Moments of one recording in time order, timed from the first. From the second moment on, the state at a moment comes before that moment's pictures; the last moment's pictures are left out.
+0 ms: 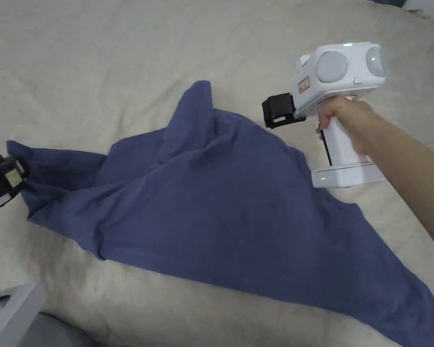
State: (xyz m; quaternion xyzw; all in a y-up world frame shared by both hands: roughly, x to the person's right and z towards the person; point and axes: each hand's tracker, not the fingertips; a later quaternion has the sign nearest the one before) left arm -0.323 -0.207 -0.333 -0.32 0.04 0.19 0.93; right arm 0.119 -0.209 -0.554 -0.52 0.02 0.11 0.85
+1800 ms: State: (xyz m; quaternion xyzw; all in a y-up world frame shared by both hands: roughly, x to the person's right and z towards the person) left arm -0.287 0.088 -0.331 -0.06 -0.04 0.23 0.97; right arm 0.310 0.185 -0.232 -0.11 -0.05 -0.04 0.99
